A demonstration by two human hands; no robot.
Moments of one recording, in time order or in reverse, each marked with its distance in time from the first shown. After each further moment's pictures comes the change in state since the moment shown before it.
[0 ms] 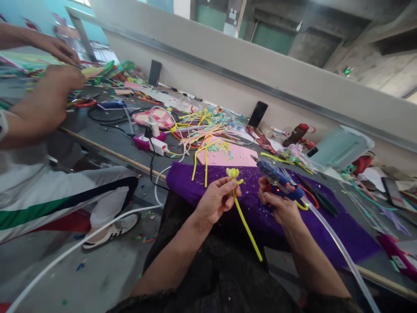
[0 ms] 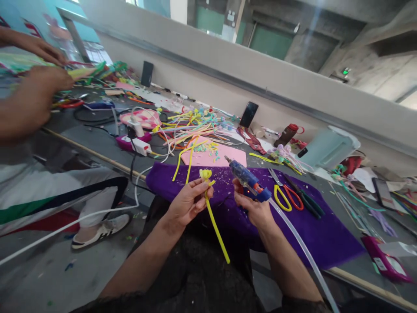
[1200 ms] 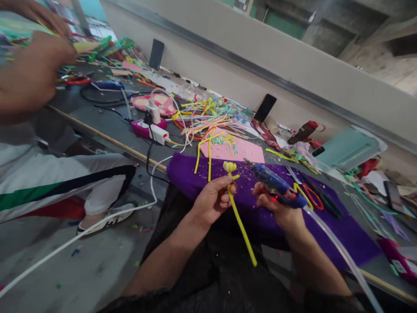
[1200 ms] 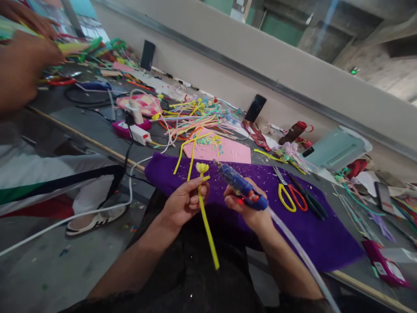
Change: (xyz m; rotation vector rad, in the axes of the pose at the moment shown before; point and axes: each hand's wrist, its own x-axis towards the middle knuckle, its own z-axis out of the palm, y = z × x) left_hand -0.007 -0.003 -0.021 -0.299 0.074 -0.141; right_hand -0.008 -0.005 0.020 -0.413 -0.110 -0.088
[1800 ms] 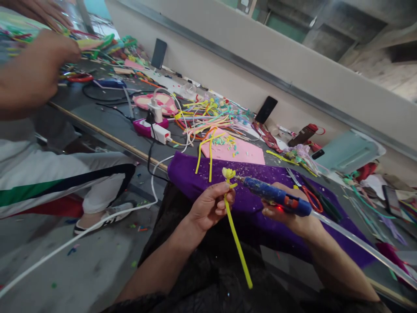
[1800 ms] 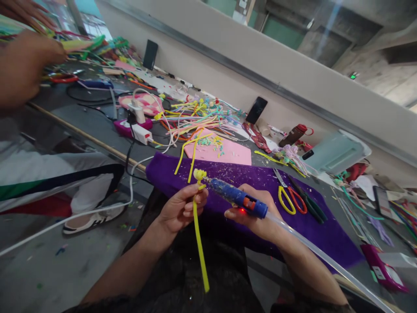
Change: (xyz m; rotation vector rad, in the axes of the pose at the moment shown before) left_hand -0.011 0.001 -0.011 -0.048 -0.073 -0.098; right_hand 0.003 -0.035 -0.027 -0.311 -0.292 -0.010
